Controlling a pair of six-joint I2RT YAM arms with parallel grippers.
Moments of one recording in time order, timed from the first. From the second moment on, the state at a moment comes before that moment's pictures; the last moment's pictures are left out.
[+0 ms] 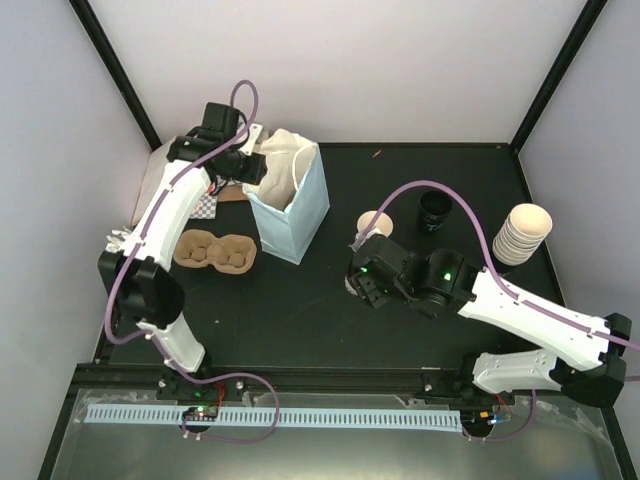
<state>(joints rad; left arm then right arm) -0.23 1.69 1.77 -0.95 0.11 0.03 1.12 1.19 1.26 -1.09 0.36 0.41</state>
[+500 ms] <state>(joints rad) -0.23 1.57 1.67 -0.93 0.31 0.07 1.12 1.18 1.26 -1.12 0.36 0.40</state>
